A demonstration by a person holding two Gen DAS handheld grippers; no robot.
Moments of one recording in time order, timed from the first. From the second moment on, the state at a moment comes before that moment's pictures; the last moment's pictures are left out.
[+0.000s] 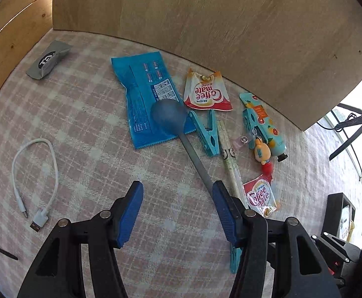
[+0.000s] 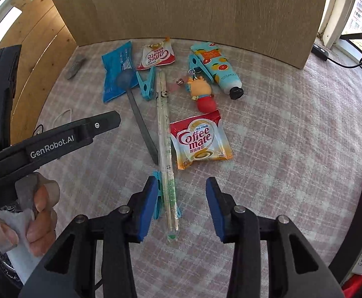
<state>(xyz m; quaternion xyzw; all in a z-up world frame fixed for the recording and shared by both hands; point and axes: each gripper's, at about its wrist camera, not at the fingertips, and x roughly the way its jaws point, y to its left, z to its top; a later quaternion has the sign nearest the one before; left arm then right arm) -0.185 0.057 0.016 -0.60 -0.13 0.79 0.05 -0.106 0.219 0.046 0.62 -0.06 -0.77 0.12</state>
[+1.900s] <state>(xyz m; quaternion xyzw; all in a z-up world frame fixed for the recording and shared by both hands) -0.047 0.019 -0.002 -0.60 -0.10 0.79 0.04 -0.064 0.235 0.032 0.65 -0.06 -0.75 0.12</state>
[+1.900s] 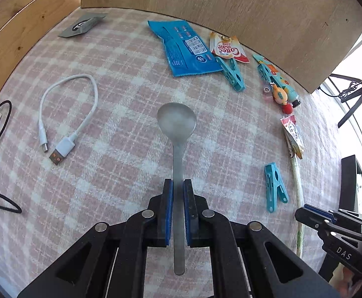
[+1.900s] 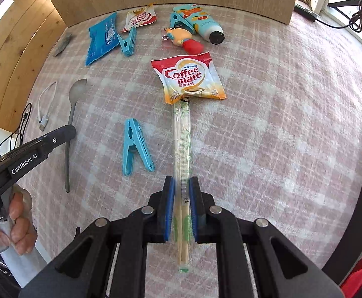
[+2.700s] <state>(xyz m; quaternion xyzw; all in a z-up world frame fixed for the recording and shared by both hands) 0.000 0.165 0.078 -0.56 -0.08 0.81 0.14 0.073 0.350 0.085 0.58 -0.12 -0.80 0.07</state>
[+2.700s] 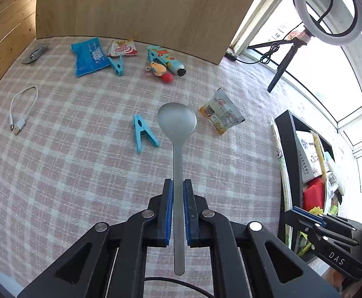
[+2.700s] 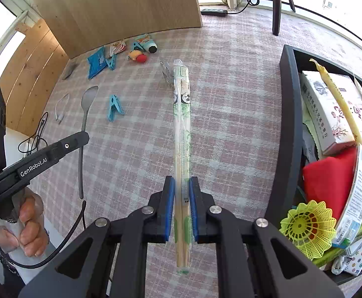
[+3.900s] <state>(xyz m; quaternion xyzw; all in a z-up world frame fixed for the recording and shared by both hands) 0.070 0.481 0.142 -0.52 0.05 0.78 0.35 0.188 0.614 0.137 0.51 -0.20 -0.83 -0.14</state>
